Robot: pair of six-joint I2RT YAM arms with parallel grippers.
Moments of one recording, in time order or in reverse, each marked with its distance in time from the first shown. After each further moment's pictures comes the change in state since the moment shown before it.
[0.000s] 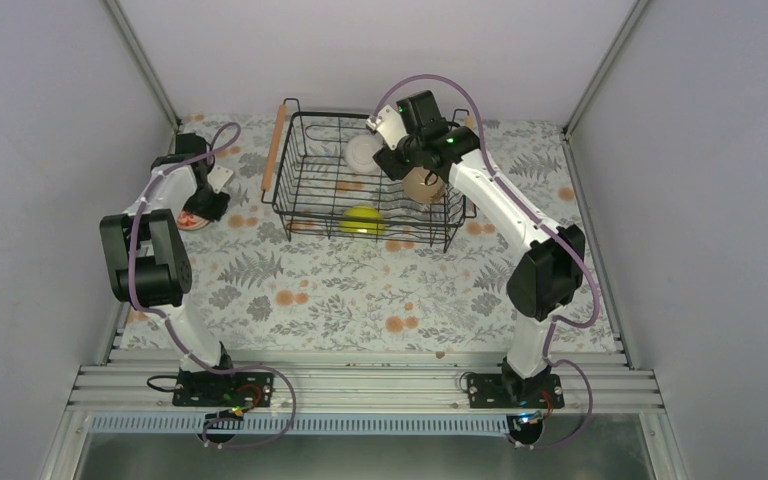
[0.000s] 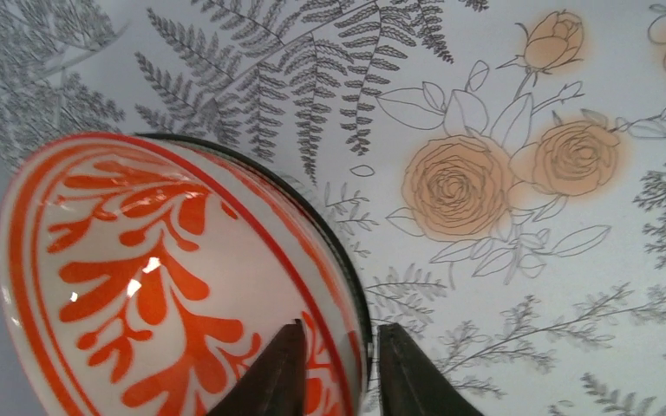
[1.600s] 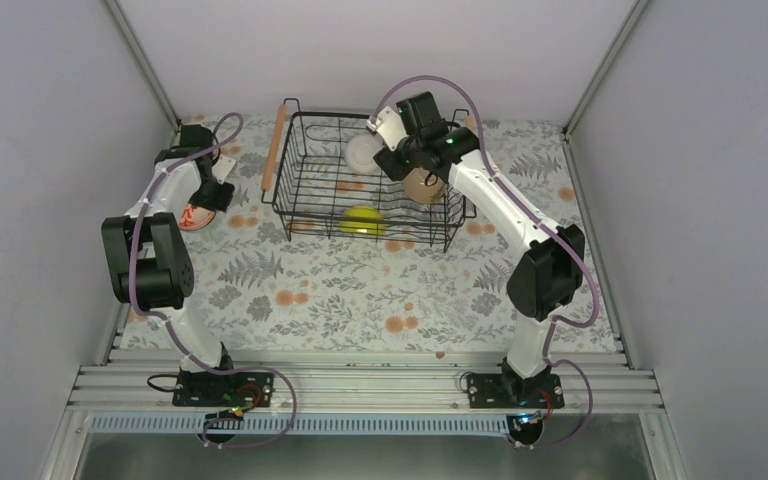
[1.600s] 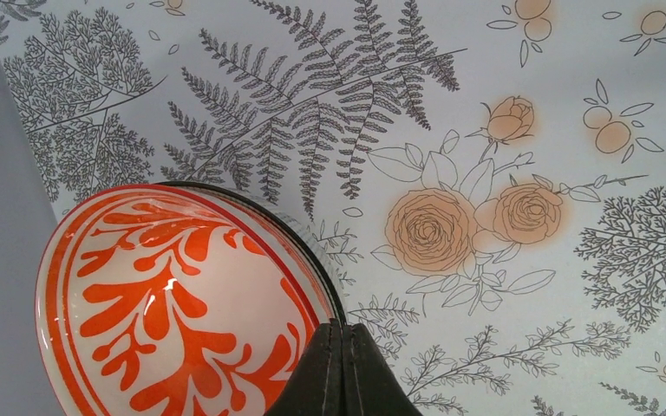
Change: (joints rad) left arm -0.043 -0.016 0.054 -0.011 -0.018 -0.088; right arm 0.000 0.000 -0.008 0.003 -0.002 0.000
